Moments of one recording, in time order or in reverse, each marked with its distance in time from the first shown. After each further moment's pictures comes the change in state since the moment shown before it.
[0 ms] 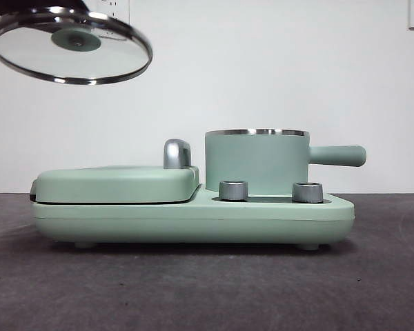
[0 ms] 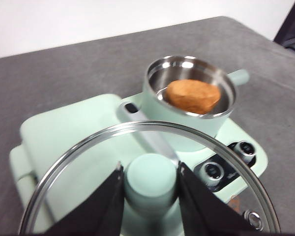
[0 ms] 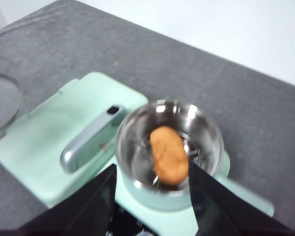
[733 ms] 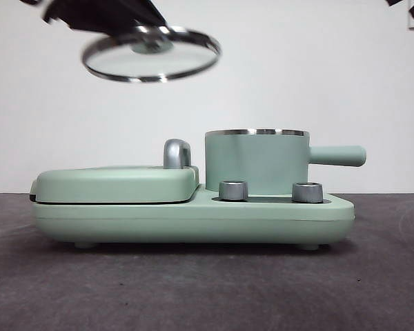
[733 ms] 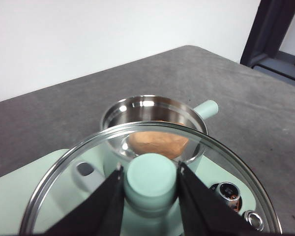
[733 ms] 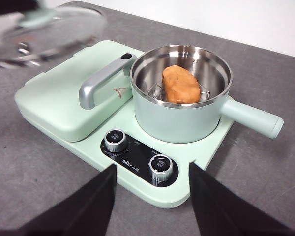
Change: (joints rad) left arm -0.176 0.232 0.002 0.364 -0.074 0.003; right arm 0.002 -0.594 -0.576 0.095 0.000 0.040
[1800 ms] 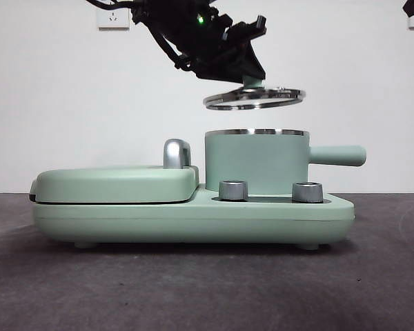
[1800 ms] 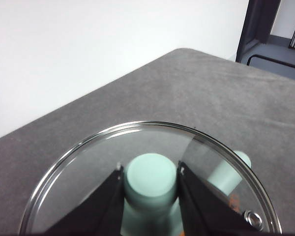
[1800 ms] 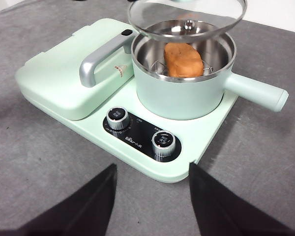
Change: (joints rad) left arm -0.099 0.677 0.615 0.050 -0.032 0.085; right arm 0.000 -0.029 -0.007 -0.093 0.002 0.005
